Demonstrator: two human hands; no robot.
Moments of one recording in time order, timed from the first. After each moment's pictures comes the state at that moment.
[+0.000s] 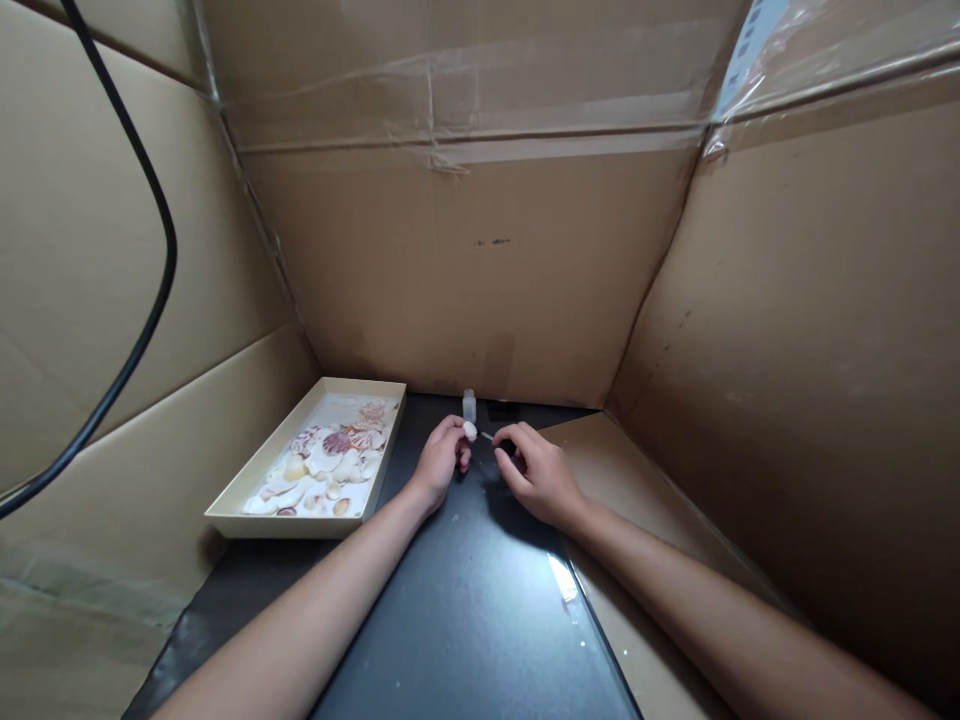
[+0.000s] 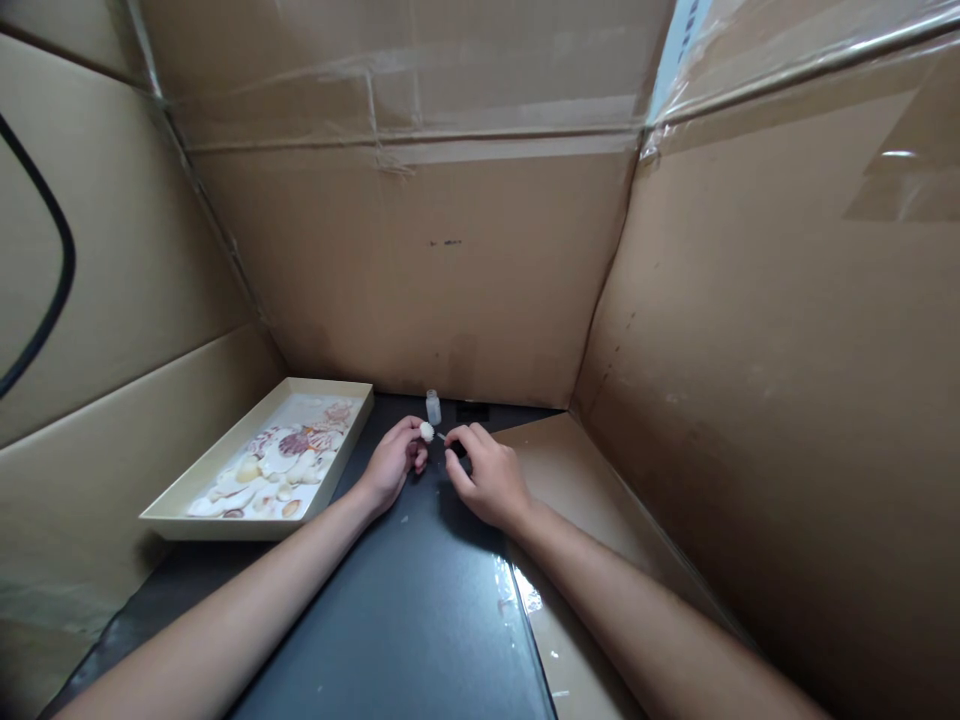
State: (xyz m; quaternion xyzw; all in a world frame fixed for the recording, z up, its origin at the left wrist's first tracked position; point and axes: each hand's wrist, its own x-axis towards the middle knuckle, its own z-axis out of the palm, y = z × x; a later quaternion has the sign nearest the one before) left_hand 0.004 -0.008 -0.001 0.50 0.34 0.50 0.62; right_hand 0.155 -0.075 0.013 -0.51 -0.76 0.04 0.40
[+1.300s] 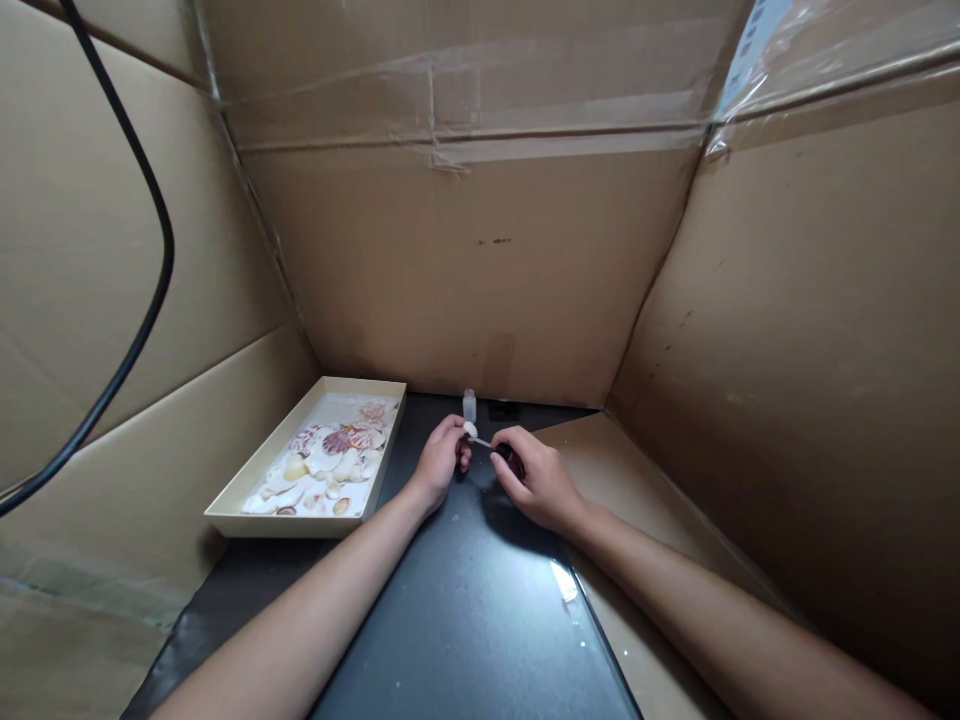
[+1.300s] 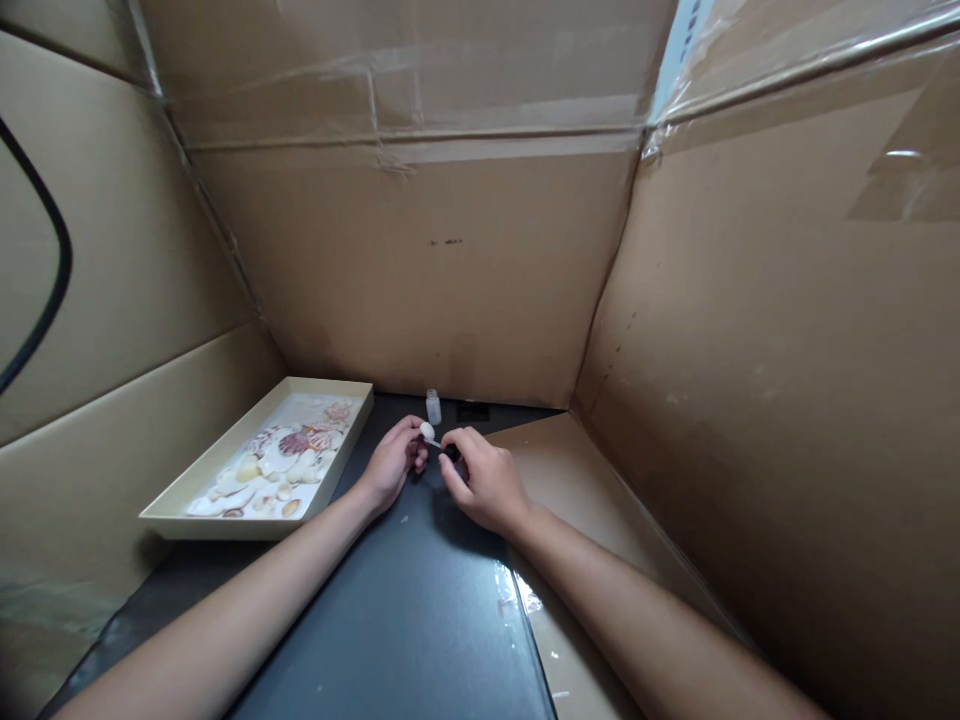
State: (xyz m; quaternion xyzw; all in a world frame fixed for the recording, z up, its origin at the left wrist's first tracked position) left_hand 0.004 -0.007 -0.002 0.50 0.34 0.49 0.62; right_hand 0.154 -0.077 0.013 -0.49 -0.76 0.06 0.41
